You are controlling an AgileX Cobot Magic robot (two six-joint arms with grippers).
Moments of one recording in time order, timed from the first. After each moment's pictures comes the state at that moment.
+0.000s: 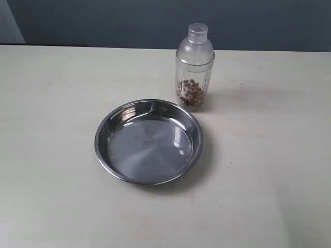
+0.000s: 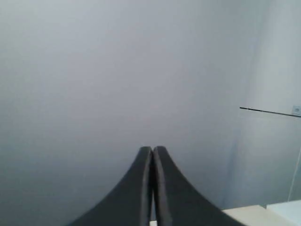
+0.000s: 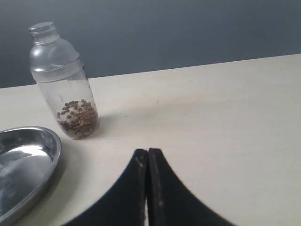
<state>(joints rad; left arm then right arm) -0.08 0.53 -0.39 0.55 -0.41 -0.78 0.12 0.05 0.00 0.06 0.25 0.12</state>
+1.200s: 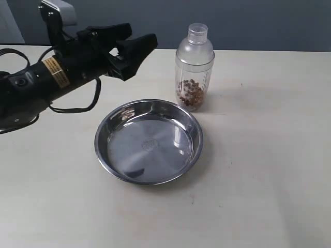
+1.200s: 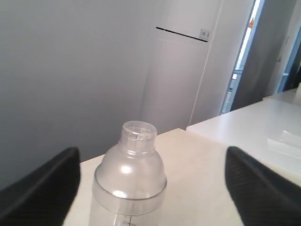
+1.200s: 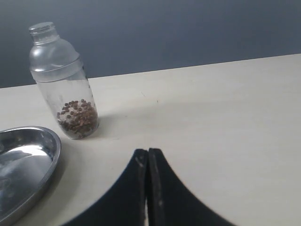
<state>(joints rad) -0.19 1.77 -0.75 0.61 -1.16 -0.57 0.12 0.05 0.00 0.06 0.25 0.12</state>
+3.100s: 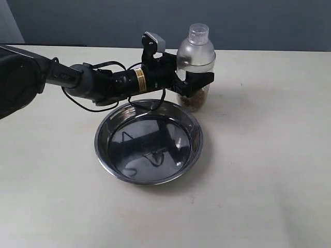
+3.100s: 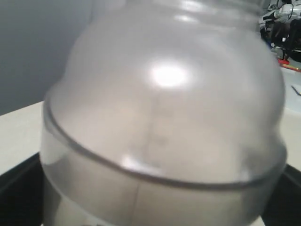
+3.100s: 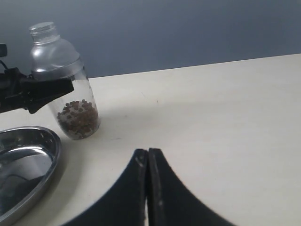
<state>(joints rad) -0.28 2.46 -1.55 0.92 -1.05 -0.81 0.12 0.05 0.00 0.06 0.25 0.12</state>
